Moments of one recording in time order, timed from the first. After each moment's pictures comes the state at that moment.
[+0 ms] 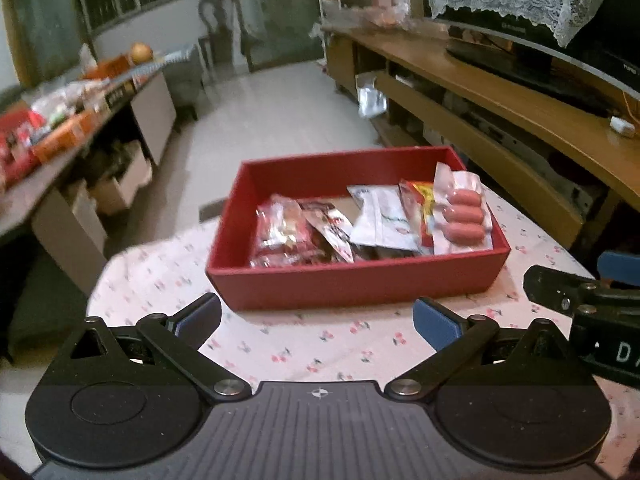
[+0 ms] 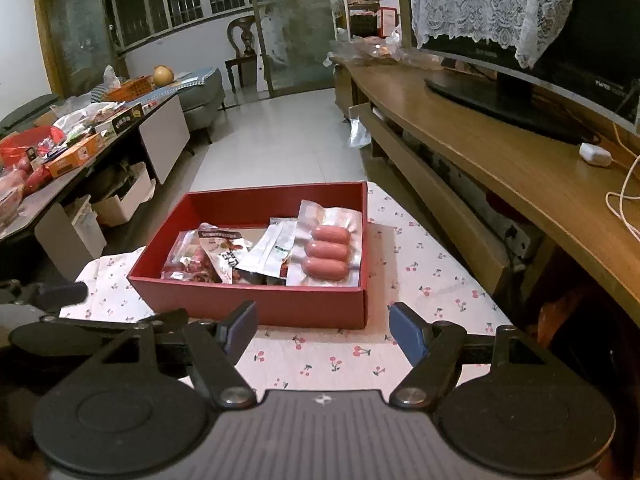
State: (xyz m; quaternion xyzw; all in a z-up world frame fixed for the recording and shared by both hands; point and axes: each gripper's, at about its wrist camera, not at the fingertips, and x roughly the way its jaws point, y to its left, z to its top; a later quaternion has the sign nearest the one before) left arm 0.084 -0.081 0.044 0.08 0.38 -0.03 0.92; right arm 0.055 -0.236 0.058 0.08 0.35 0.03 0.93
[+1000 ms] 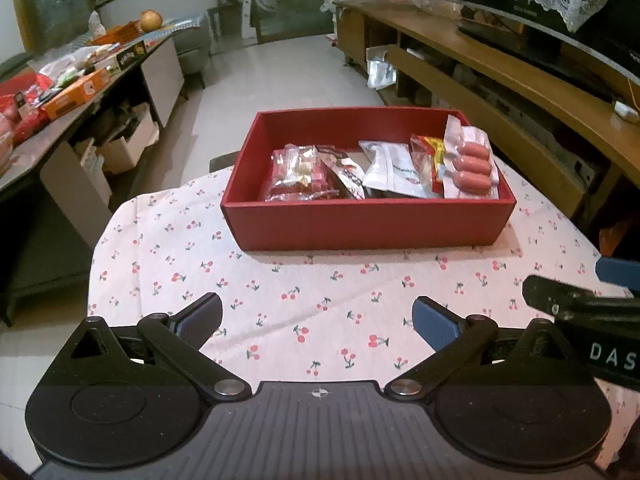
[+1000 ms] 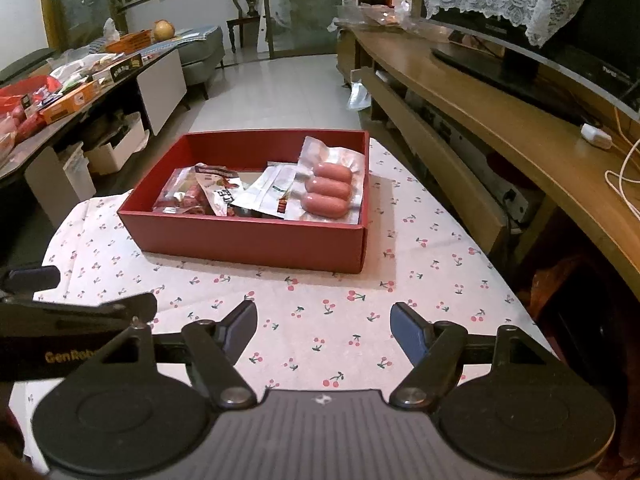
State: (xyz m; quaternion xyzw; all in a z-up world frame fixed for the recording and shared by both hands) left arm 0.054 -0.064 0.030 0.07 0.41 -0.02 0.91; right arm 0.038 -0.221 0.036 0.04 0.40 0.02 0.92
